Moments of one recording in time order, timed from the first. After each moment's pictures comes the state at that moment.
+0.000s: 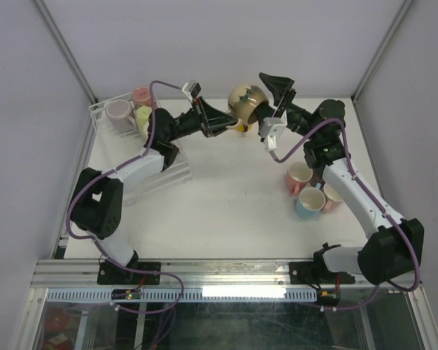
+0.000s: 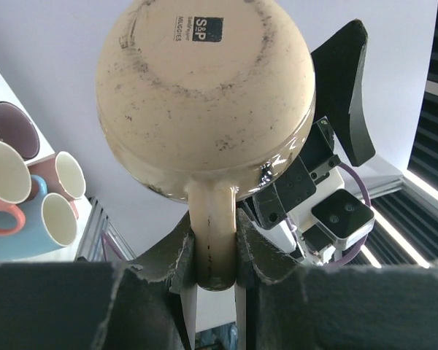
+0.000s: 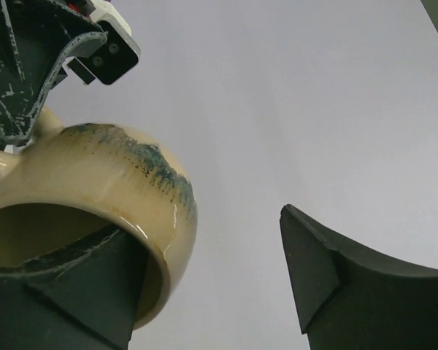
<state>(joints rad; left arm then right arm) -0.46 1.70 1.15 0.98 0.81 -1.64 0.35 1.30 1.14 0.46 -0.74 -1.16</state>
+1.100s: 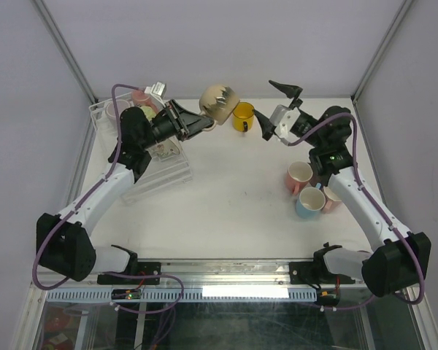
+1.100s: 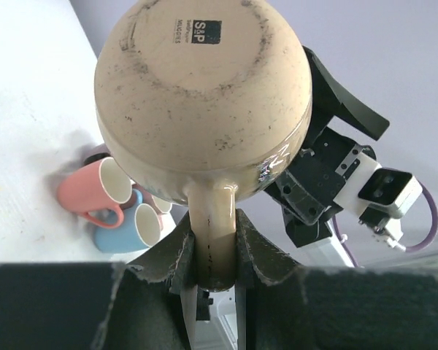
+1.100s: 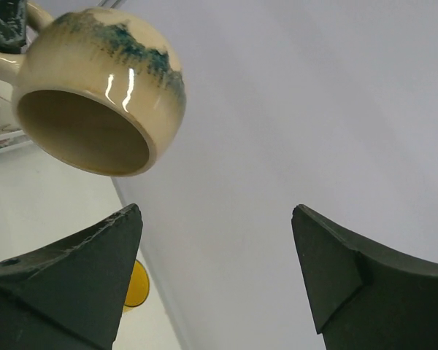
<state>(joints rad) -0.36 1.34 1.05 0.44 0.68 -1.25 0.34 1.21 1.07 0.38 -0.65 -0.83</state>
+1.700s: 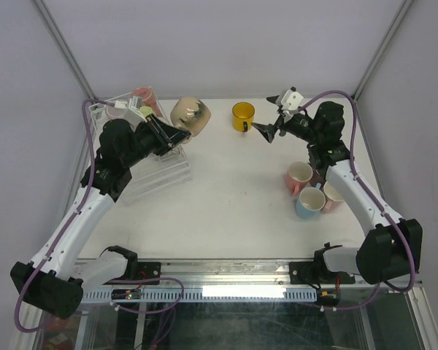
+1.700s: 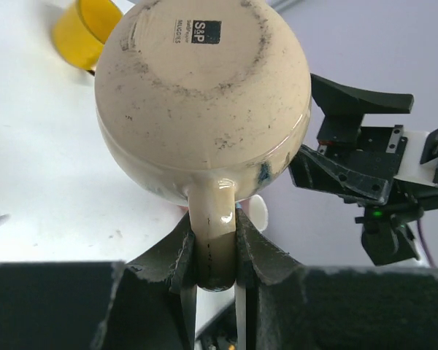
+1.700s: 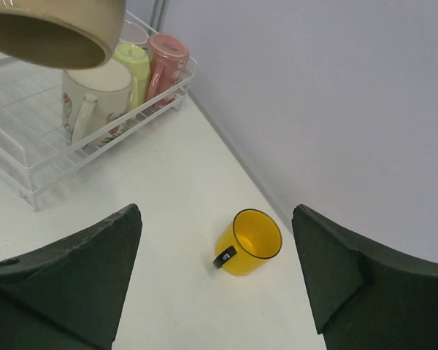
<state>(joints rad) -0.36 1.06 1.05 -0.13 0.35 -0.94 0.27 1.28 1.06 0.27 -0.70 -0.41</state>
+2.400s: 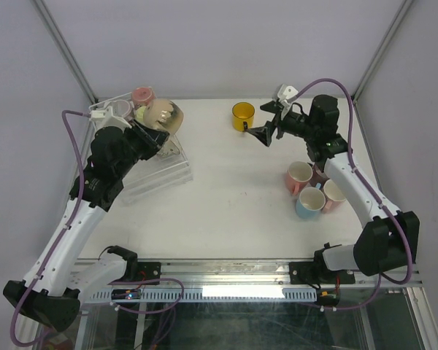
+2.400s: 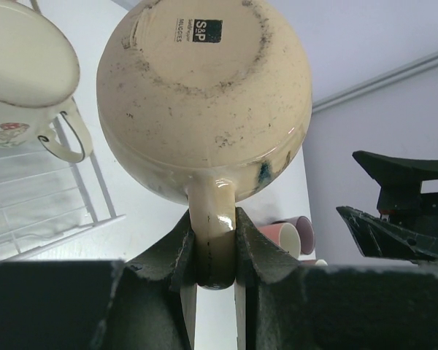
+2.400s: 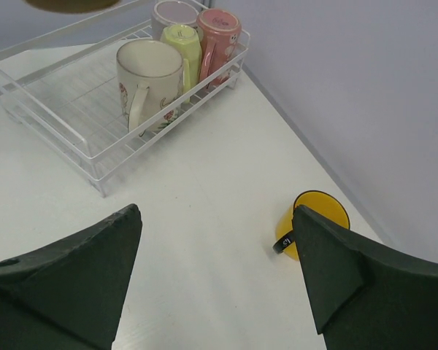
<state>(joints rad) -0.36 0.94 1.06 -0.33 -0.01 -0.85 0.27 1.35 1.13 0.10 -0.79 -0.31</state>
